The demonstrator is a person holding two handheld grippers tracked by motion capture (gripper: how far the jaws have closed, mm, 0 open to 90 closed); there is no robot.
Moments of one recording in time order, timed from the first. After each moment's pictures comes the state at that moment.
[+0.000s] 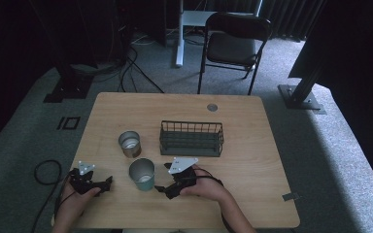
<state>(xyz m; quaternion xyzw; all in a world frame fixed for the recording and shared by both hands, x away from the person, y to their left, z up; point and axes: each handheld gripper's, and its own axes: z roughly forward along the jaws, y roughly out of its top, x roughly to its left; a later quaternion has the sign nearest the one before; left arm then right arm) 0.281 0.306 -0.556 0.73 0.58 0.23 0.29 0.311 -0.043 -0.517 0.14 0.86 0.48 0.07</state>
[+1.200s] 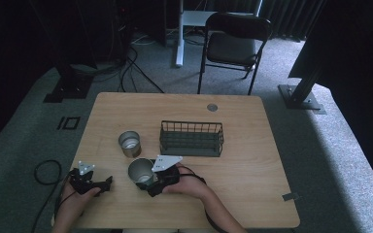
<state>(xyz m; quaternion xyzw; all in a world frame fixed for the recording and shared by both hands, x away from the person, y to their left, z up) 0.281 0.306 -0.556 0.73 0.58 0.23 0.29 0.316 0.006 -0.514 0.12 0.84 0.53 0.06</state>
